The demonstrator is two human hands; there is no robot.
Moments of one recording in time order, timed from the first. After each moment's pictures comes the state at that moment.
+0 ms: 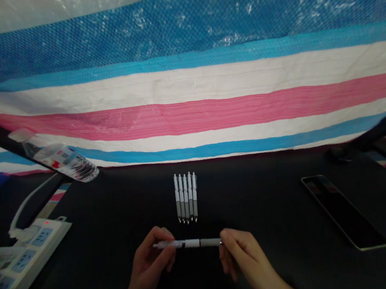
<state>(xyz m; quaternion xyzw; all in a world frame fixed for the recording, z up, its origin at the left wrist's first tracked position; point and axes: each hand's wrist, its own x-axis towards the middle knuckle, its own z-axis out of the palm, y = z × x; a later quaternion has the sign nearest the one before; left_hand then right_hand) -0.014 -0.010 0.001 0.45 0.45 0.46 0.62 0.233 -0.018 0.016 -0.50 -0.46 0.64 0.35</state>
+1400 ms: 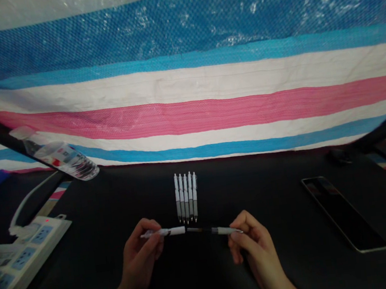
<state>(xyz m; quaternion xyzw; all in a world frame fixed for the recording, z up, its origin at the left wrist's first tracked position) -0.019 0.002 0.009 0.36 0.49 0.54 0.58 0.239 -0.020 0.011 -0.48 -0.29 0.63 0.54</state>
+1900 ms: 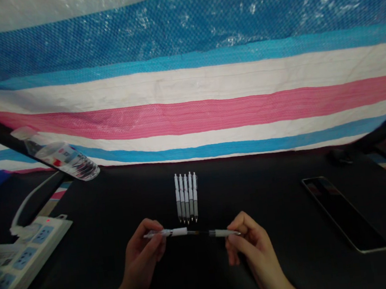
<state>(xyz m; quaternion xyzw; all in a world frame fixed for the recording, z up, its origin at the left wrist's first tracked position) -0.019 0.002 0.006 0.37 0.48 0.52 0.60 0.236 -0.019 0.016 -0.46 -0.33 0.65 0.52</state>
